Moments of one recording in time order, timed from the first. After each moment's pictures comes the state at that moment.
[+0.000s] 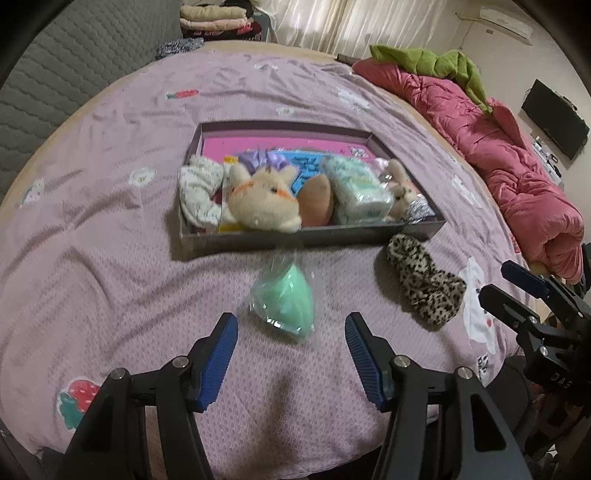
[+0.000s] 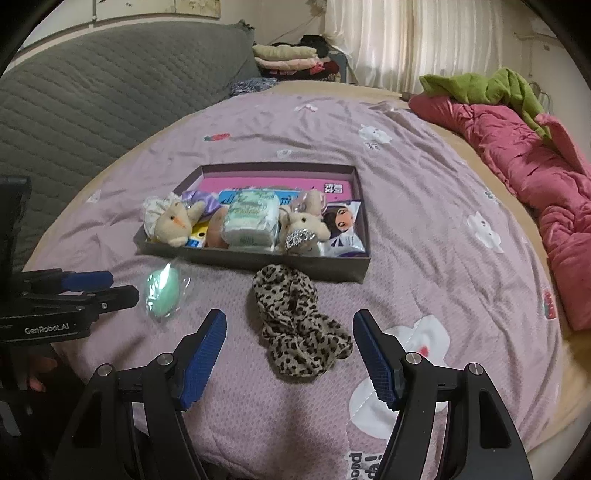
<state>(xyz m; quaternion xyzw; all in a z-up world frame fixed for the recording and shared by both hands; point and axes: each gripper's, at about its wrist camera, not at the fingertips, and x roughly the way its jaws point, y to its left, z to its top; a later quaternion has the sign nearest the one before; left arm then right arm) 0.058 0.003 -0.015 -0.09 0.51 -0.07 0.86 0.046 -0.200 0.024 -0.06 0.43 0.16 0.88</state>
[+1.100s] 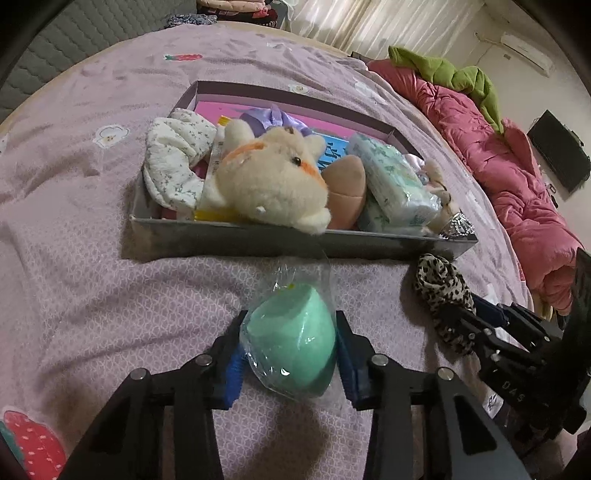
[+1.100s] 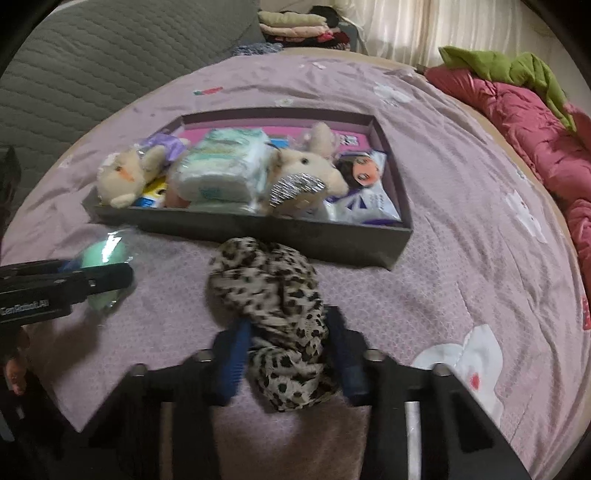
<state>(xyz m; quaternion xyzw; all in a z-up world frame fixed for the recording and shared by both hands) 0.104 0.009 -0.071 -0.16 0.51 -0.08 0.84 0.102 -0.184 -0.048 -0.08 0.48 0.17 0.86</state>
